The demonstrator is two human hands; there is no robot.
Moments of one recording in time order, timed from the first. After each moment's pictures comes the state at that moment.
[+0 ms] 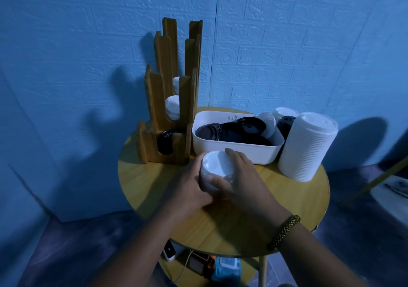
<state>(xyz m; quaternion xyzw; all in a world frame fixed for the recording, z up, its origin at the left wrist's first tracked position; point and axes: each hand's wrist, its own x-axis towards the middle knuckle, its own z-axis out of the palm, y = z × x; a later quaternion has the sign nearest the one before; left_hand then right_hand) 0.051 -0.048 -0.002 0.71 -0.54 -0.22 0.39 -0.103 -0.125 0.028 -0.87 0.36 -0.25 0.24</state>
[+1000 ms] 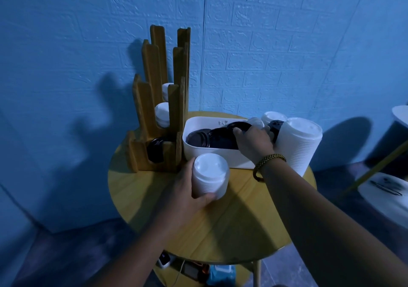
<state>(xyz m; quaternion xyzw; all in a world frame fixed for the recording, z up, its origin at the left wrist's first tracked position) 0.046 -0.052 -0.004 0.71 -0.55 -0.17 0.41 -0.088 -0.244 0.075 -0.75 0.60 -0.21 0.18</state>
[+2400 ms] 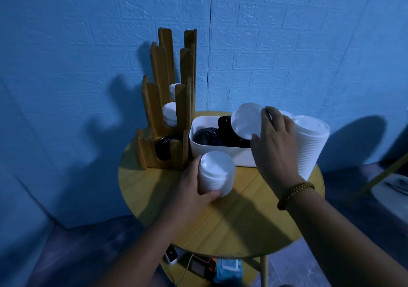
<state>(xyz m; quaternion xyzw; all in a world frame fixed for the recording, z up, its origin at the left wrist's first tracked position) 0.042 -0.048 -0.001 0.72 -0.54 -0.18 0.41 -0.123 -0.190 0.074 -0.80 0.43 -0.40 -0.14</state>
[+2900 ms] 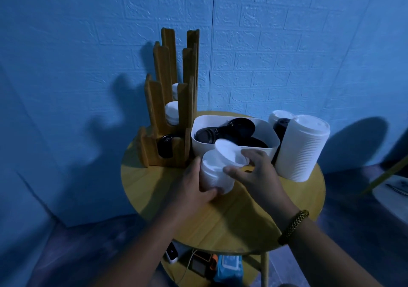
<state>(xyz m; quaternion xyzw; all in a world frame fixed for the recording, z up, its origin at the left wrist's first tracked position) 0.043 -0.049 -0.001 0.73 -0.54 -0.17 0.39 -0.126 -0.146 0.029 -0.78 0.40 -0.36 0.33</state>
